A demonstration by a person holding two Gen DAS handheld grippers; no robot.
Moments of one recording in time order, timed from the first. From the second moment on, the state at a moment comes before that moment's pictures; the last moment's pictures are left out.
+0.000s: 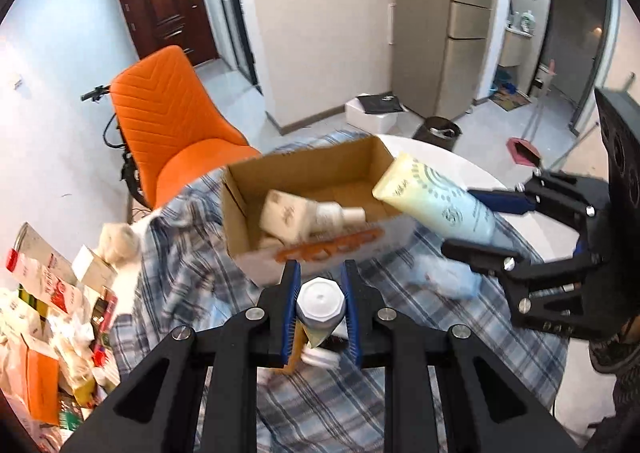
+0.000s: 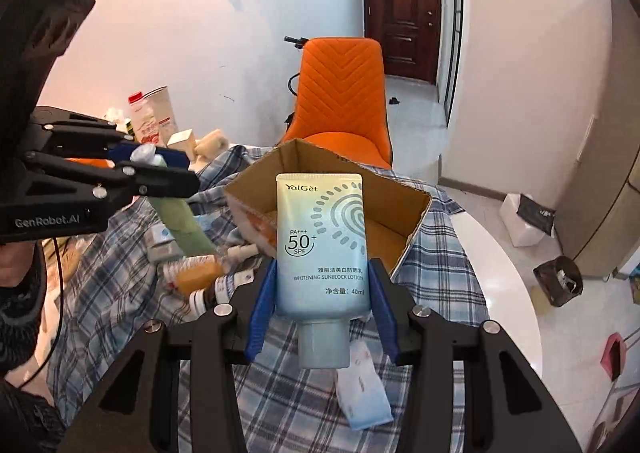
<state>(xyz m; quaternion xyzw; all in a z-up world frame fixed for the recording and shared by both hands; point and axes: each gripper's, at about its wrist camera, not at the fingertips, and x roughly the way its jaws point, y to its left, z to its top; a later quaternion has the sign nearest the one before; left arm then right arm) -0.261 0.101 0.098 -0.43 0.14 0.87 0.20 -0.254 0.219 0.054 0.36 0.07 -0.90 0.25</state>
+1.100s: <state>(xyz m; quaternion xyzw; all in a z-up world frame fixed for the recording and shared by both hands) -0.425 0.097 0.023 -0.50 0.11 0.84 0.16 -0.371 0.192 -0.009 0.46 0.06 -0.86 0.20</state>
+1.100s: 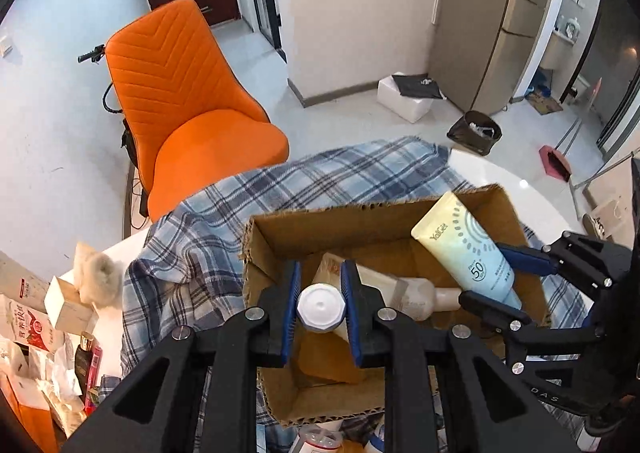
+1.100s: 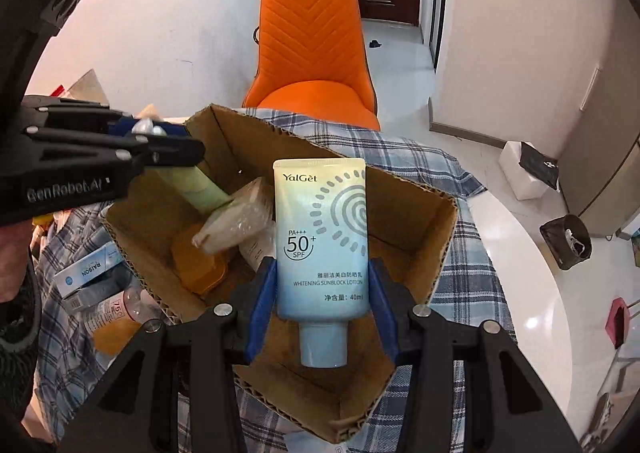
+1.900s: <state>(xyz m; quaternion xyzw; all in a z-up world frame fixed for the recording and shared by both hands) -0.401 0.101 0.015 -0.50 0.11 0.84 0.18 -0.366 0.182 -0.012 0.48 0.07 -0.86 0.19</state>
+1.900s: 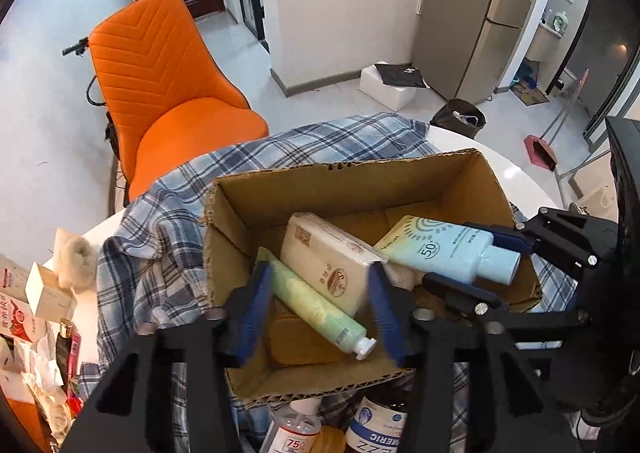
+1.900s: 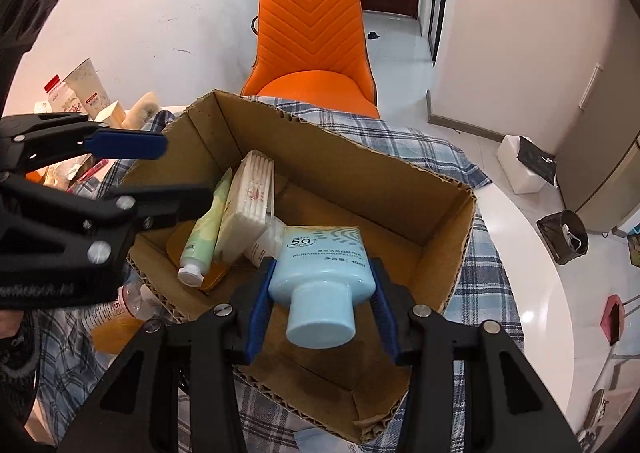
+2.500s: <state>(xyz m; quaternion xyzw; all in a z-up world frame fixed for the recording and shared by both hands) -0.364 0.056 0.014 -0.48 0.01 0.85 0.21 -0.312 0.209 0.039 0.37 0.08 -0.91 0.17</state>
